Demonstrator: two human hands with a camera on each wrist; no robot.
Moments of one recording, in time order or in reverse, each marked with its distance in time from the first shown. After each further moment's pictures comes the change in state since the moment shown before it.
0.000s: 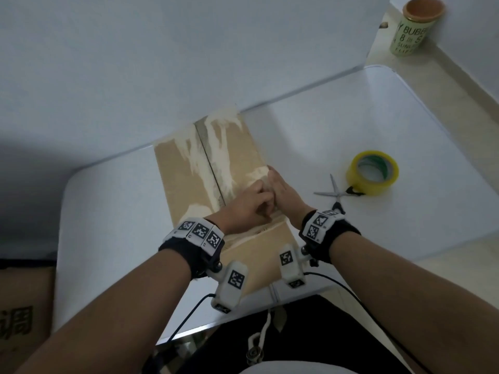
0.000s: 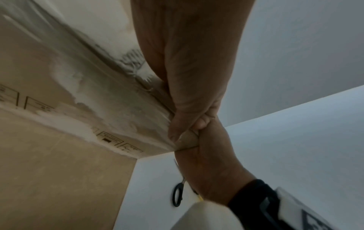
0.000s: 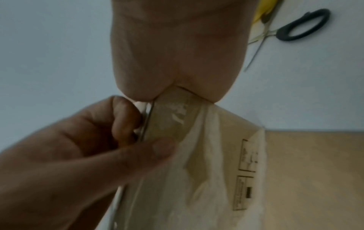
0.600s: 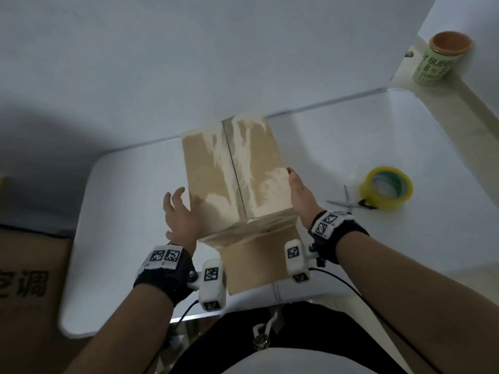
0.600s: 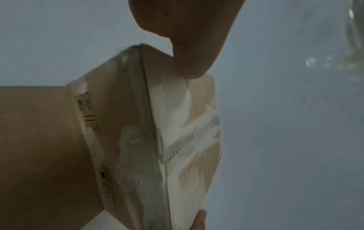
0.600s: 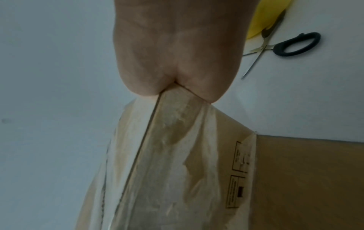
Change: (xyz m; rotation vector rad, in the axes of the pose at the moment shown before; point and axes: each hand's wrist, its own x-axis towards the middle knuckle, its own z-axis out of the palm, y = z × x) left_hand -0.109 -0.054 -0.005 -0.349 0.973 -0.930; right_hand -0.005 0.000 0.003 -0.139 0.064 0.028
